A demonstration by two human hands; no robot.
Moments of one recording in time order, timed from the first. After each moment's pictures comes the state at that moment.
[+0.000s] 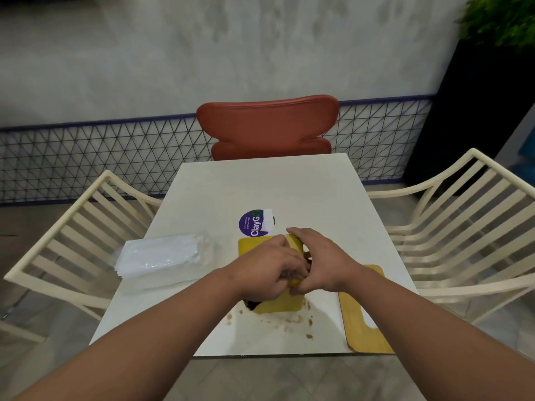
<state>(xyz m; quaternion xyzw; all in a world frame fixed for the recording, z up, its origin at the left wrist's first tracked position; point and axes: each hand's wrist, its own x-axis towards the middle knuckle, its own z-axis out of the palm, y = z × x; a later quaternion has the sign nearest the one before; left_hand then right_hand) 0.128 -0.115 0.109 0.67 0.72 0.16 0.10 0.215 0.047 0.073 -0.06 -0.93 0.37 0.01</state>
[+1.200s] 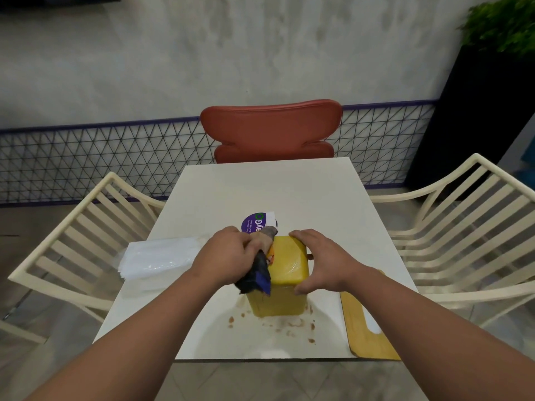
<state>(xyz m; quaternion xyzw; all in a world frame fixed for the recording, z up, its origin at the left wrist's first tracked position) 0.102 -0.148 0.128 0.34 0.92 0.17 0.05 0.207 0.056 0.068 -0.05 -0.94 0.33 0.00</state>
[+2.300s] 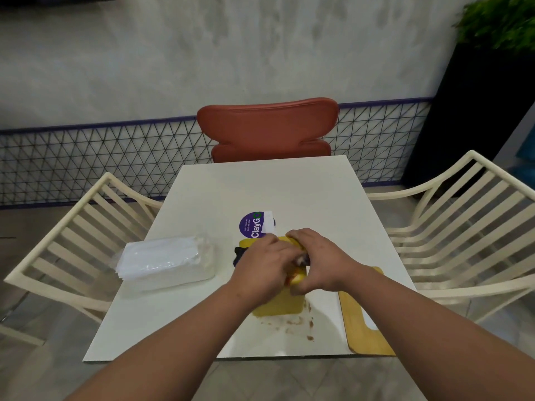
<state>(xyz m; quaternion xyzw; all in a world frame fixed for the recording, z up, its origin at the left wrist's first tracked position) 0.136 -0.113 0.090 0.58 0.78 0.19 -0.11 0.210 0.048 0.076 -0.06 -0.94 0.33 0.01</state>
